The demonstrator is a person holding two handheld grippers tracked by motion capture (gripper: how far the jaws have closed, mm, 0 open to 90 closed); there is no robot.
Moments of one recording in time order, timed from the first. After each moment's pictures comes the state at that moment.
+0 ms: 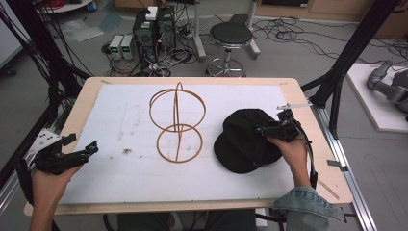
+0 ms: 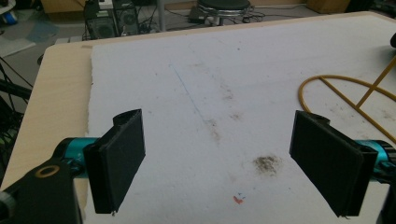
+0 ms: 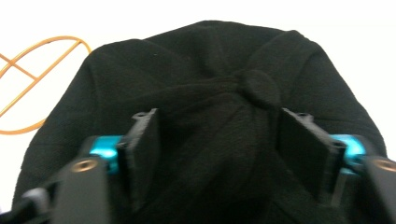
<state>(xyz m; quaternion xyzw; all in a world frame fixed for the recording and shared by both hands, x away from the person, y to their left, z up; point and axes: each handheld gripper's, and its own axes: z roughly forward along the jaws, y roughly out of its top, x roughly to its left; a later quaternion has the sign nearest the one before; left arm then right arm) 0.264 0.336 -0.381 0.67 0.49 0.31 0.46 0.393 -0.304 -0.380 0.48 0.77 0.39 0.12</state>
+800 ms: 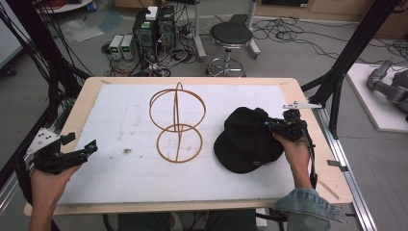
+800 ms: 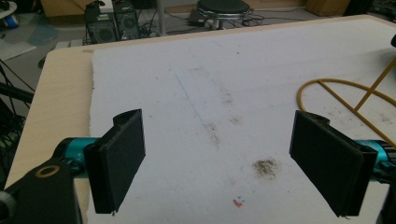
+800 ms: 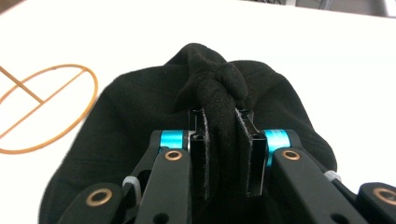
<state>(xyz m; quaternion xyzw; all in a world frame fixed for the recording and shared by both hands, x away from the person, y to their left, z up) 0.263 0.336 -0.378 0.67 0.49 0.31 0.47 0.372 -0.305 -0.356 0.47 0.75 0.42 0.18</state>
